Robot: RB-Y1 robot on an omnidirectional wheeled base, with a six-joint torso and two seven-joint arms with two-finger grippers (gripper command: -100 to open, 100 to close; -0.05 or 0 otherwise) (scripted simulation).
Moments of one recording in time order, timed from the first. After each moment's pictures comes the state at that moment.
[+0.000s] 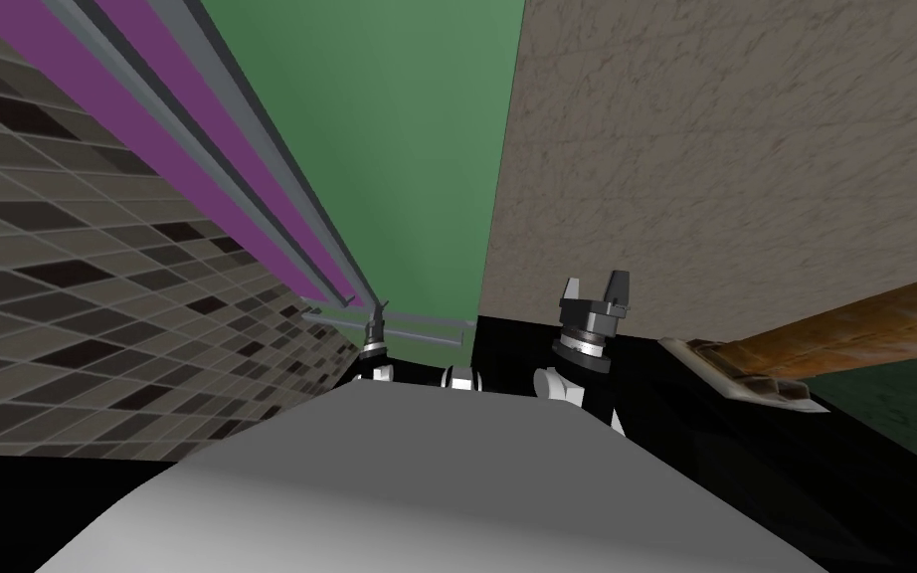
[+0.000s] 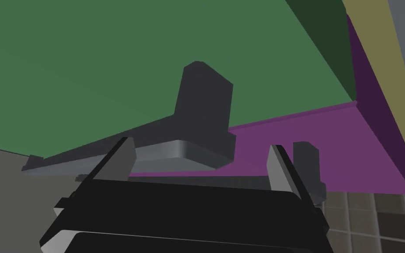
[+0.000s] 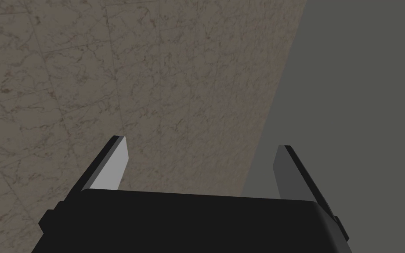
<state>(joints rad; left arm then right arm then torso) 0.12 -0.01 0.43 -1.16 -0.10 -0.98 -0.48 0.49 0.04 0.01 -2.25 -0.07 -0.62 0.05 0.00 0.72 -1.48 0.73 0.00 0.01</state>
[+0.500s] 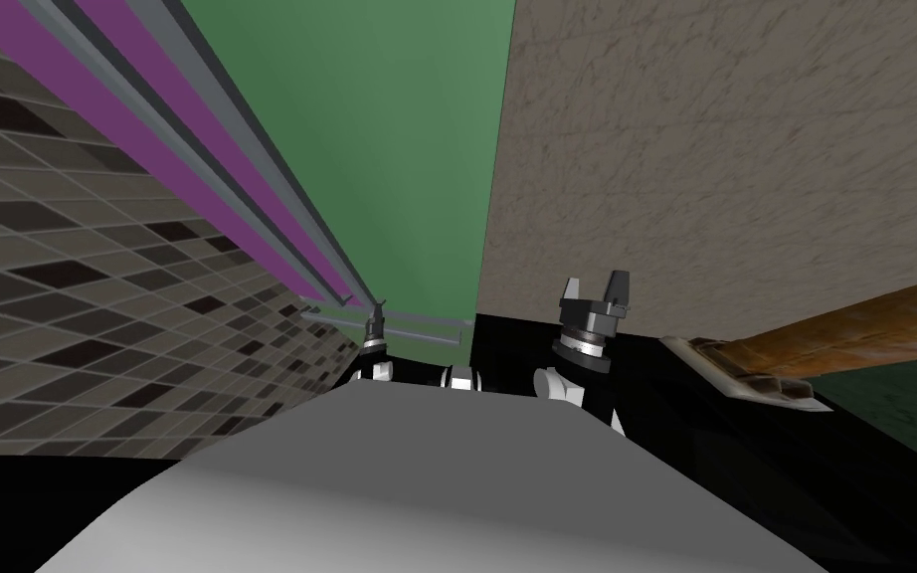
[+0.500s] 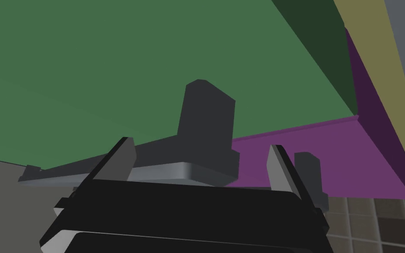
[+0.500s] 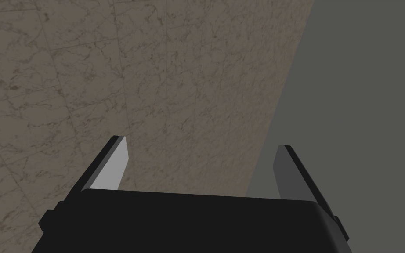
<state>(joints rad) 0.10 0.01 0.44 -1.18 -0.10 -0.94 -0.48 0.49 0.04 0.01 -2.25 -0.07 -0.62 0.05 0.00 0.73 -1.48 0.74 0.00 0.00</state>
